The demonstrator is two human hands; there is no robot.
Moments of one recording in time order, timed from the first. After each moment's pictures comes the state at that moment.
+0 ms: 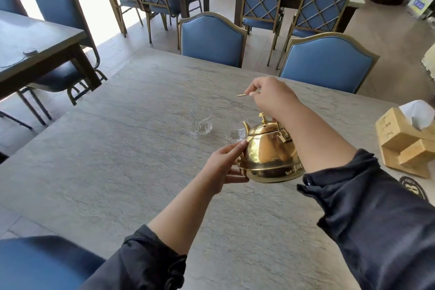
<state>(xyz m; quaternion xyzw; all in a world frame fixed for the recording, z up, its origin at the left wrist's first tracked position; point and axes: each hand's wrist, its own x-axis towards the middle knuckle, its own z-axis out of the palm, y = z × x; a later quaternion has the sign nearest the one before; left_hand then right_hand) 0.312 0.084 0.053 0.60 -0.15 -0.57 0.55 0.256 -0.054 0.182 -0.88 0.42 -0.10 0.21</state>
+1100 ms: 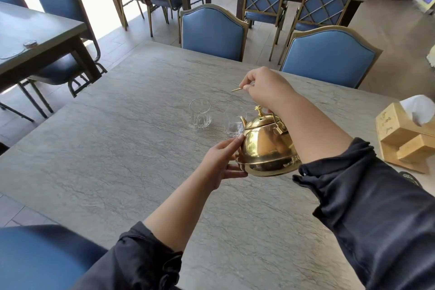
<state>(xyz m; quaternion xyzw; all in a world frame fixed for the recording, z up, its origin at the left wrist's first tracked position) 0.302 0.092 0.057 0.59 -0.15 -0.56 0.56 0.256 -0.048 0.188 -0.89 0.39 -0.09 0.21</state>
